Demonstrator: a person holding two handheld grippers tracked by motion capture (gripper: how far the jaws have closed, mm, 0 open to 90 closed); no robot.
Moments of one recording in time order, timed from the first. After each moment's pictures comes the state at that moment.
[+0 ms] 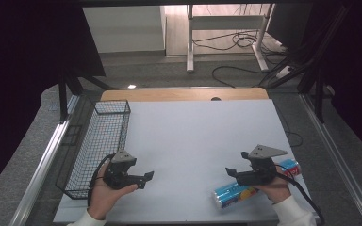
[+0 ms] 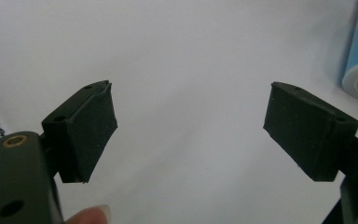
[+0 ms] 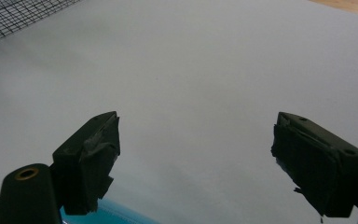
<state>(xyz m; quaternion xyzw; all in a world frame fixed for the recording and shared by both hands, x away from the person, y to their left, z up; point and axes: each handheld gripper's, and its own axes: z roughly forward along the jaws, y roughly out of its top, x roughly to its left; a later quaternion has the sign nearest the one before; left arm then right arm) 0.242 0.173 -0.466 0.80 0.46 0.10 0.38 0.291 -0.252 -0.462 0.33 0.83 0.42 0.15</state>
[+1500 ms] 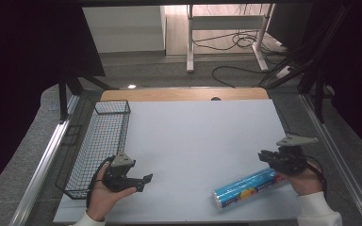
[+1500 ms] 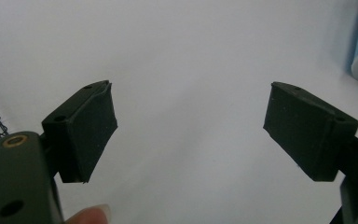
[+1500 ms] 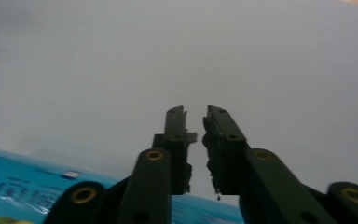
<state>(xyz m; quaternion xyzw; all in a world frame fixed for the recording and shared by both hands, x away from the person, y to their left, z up) 0.238 0.175 -0.474 0.81 0.44 0.11 0.37 0.308 -0.325 -0.430 0.42 0.82 0.35 0.17</state>
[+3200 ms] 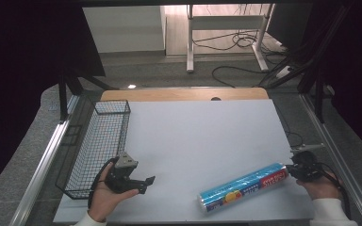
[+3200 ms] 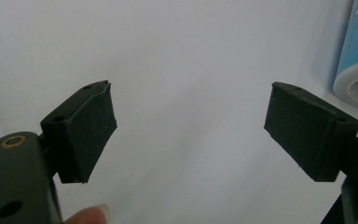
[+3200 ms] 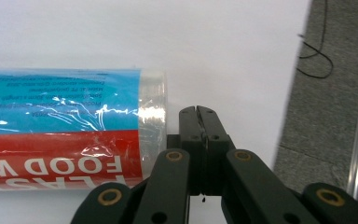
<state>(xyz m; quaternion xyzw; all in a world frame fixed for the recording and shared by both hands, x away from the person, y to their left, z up) 0.237 0.168 -0.474 0.82 0.43 0.11 0.36 0.310 -0.372 -0.469 0.52 0.82 0.18 0.18</state>
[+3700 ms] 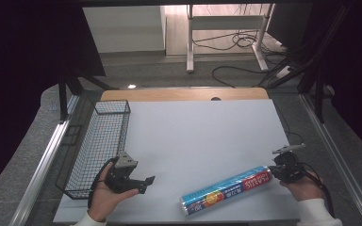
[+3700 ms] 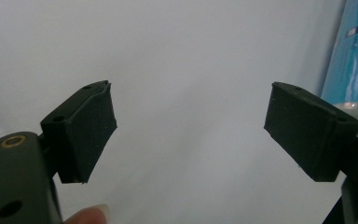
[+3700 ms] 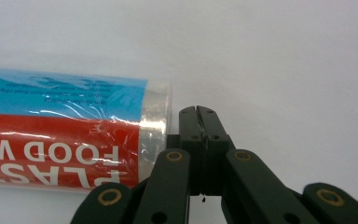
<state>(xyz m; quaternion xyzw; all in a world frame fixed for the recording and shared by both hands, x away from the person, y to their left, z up) 0.237 0.167 -0.474 0.82 0.43 0.11 0.36 0.306 -0.325 -0.470 0.49 0.83 0.19 0.15</state>
